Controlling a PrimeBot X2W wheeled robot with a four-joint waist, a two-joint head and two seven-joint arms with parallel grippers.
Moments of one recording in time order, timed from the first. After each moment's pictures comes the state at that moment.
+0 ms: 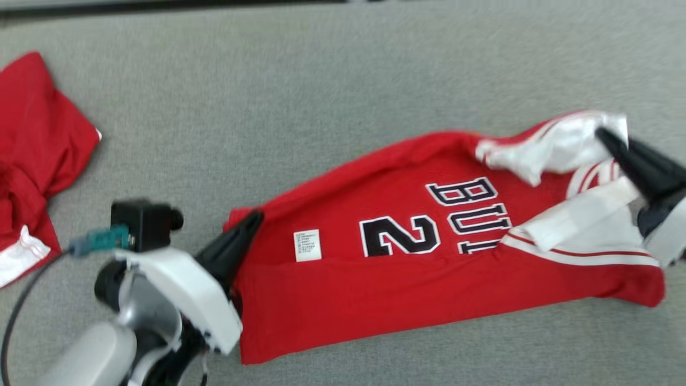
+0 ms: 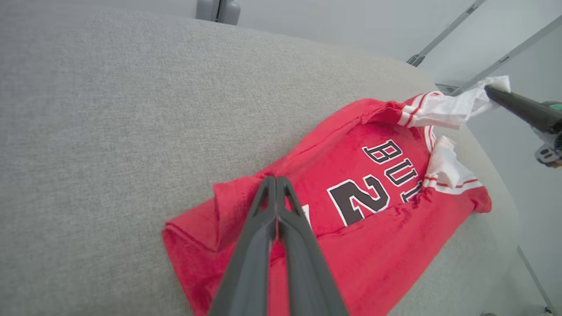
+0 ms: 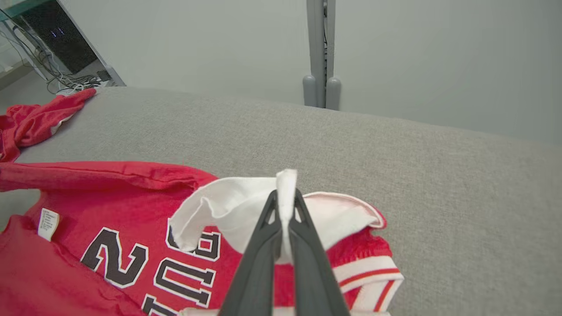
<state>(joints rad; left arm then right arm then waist) -0.34 0.51 -0.53 -0.24 -0.92 0.17 0.35 -0.63 -0.83 0.62 0.10 1.00 0.13 0.06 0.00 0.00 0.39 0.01</state>
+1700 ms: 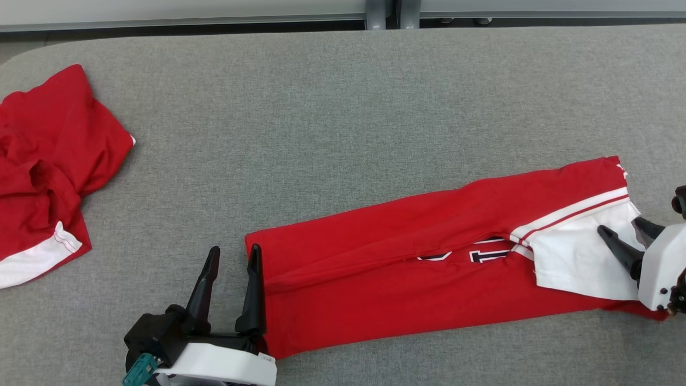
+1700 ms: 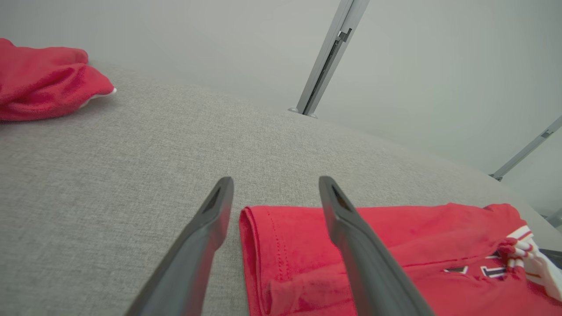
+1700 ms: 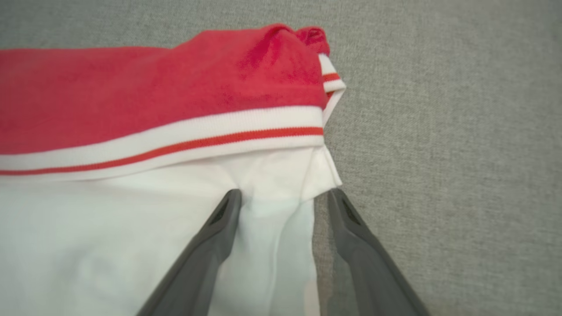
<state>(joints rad) 0.00 0.07 -0.29 0.04 -0.47 0.10 -0.26 -0.41 -0.55 0.28 0.49 0.60 0.13 0.36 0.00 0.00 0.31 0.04</state>
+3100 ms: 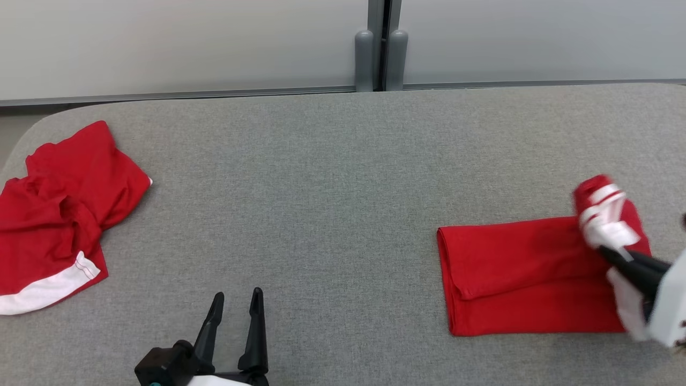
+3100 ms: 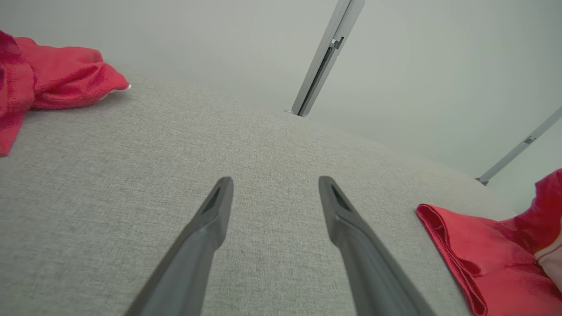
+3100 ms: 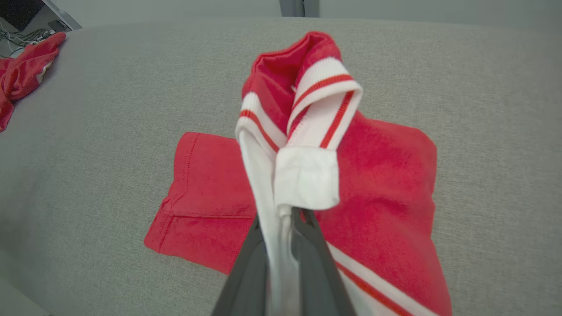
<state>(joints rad) 0.09 0.05 -0.27 0.11 -0.49 0.08 -0.26 -0.17 -0.78 0.19 0.03 0.95 0.13 0.52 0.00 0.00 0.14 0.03</state>
